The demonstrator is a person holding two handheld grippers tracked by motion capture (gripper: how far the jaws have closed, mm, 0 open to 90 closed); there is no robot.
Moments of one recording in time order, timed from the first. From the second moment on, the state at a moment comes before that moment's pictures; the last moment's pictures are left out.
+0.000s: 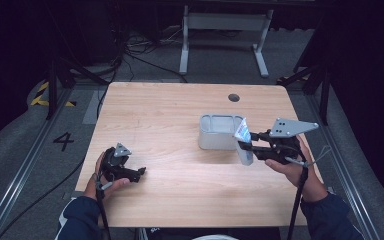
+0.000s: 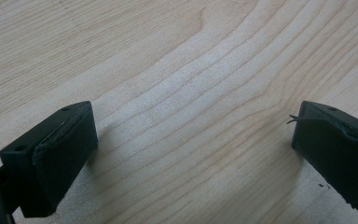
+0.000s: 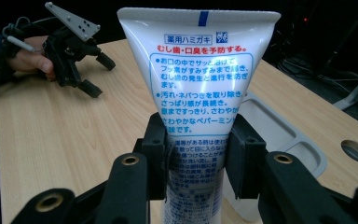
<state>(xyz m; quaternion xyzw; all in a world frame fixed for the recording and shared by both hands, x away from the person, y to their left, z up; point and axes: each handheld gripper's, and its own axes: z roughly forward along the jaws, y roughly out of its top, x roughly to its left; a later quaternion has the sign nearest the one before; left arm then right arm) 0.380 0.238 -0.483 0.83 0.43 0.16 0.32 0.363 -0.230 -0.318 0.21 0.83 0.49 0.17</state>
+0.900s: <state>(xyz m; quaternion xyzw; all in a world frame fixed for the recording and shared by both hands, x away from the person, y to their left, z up) 0.380 0.238 -0.483 0.83 0.43 0.16 0.32 0.405 -0.216 -0.291 0.22 0.80 0.51 0.21</state>
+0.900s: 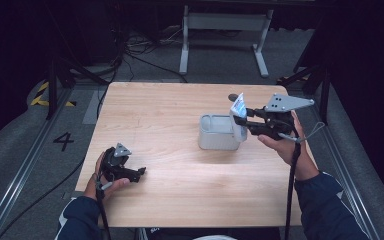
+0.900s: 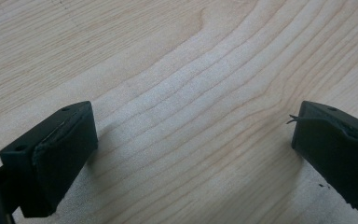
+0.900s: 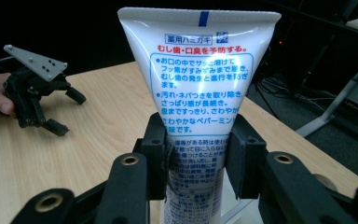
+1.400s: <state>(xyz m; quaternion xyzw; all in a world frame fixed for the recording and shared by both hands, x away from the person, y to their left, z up) 0.380 0.238 -0.483 0.83 0.43 0.16 0.32 0.433 -0.200 -0.287 0.23 0.80 0.51 0.22</state>
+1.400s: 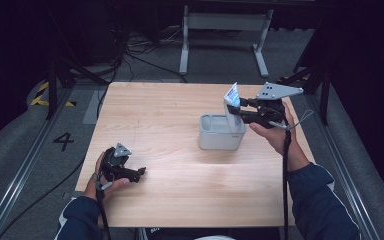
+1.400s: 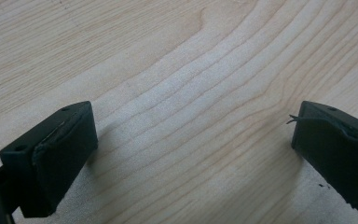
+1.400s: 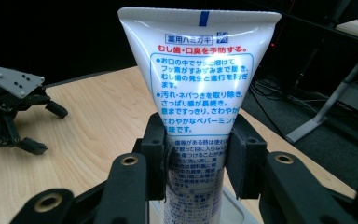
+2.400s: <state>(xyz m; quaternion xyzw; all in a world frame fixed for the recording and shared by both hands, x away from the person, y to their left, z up) 0.380 0.238 -0.483 0.83 0.43 0.16 0.32 0.469 -0.180 -0.308 0.25 0.81 0.49 0.22</state>
